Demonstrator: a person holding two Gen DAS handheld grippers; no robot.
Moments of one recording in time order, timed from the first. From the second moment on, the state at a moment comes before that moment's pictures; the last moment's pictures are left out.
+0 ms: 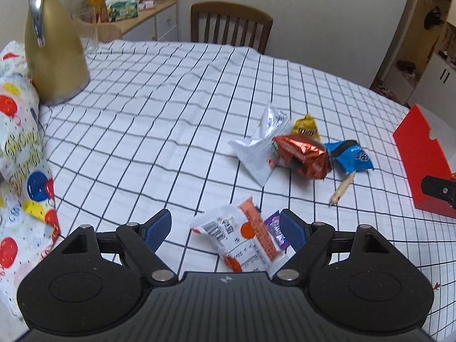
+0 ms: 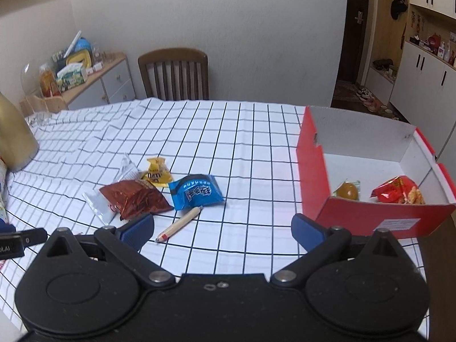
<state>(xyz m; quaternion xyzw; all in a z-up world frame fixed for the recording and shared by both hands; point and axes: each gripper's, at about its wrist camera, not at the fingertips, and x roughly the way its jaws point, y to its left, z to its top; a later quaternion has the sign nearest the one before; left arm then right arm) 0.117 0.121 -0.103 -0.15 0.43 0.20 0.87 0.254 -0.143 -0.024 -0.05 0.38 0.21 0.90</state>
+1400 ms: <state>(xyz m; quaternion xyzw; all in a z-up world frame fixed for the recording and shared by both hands) 0.157 0.142 -0.157 -0.31 0.50 0.28 0.76 0.326 -0.044 -0.123 -0.08 0.49 0.16 0.85</state>
